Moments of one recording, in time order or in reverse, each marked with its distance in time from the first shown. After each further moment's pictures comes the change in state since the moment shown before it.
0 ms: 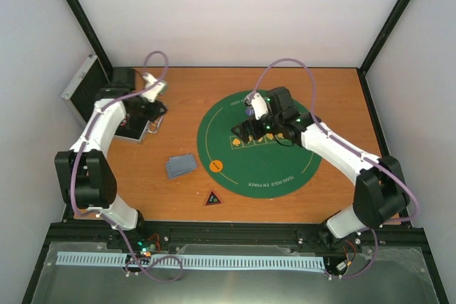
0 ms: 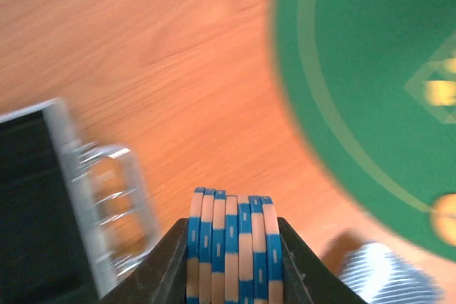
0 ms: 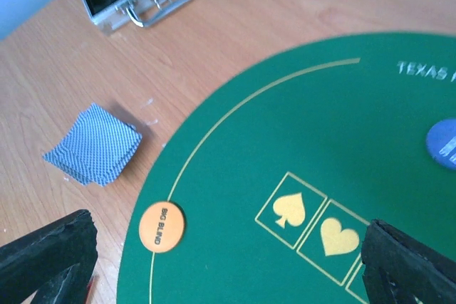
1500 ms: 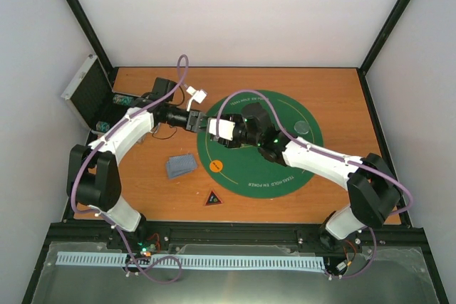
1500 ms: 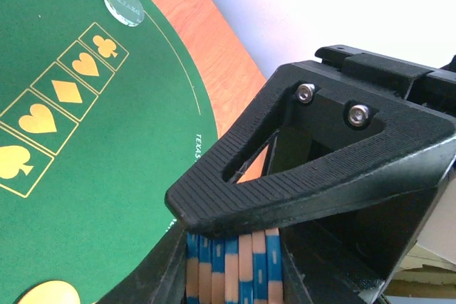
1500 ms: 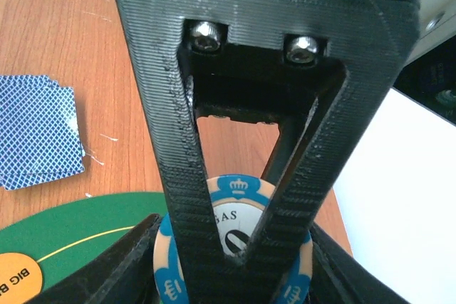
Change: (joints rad) left arm -0.367 0.007 -0.134 0.178 0.797 -0.490; right arm 0.264 -0.003 -0.103 0.470 0.189 -0.834
